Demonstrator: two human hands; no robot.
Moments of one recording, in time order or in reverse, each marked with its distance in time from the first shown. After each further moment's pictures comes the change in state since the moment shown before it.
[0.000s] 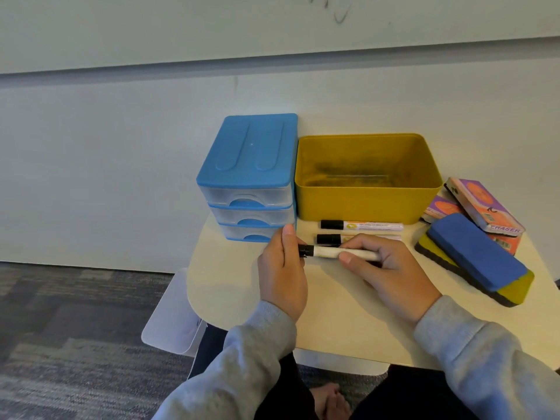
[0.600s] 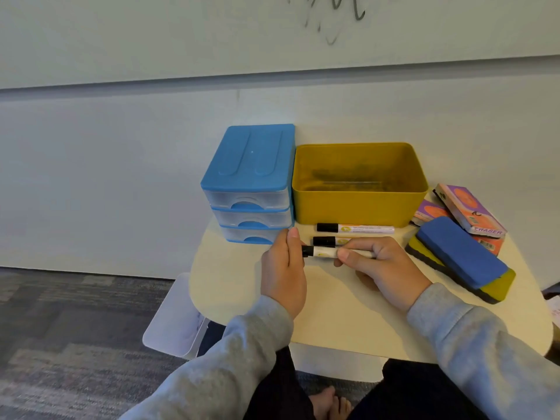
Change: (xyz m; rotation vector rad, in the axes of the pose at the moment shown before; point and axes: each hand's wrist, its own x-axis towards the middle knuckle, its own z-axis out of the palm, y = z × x) left_hand -0.002 0.001 0.001 0.107 -0.084 0.069; right_hand 0.005 -0.005 -0.008 0.031 -0.040 0.111
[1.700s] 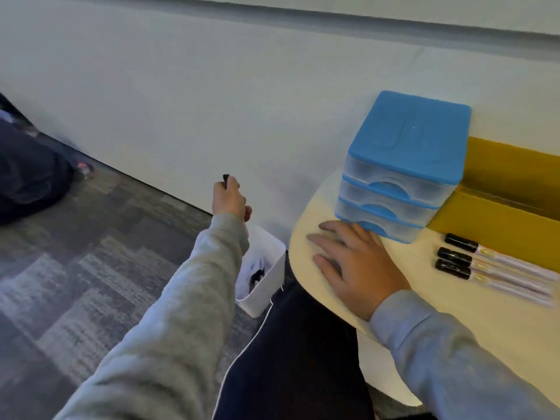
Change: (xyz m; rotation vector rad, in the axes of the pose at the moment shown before) left_hand 0.094 -0.079 -0.241 -0.204 0.670 -0.505; right_hand 0.056 0.000 0.172 -0.922 -0.209 -0.611
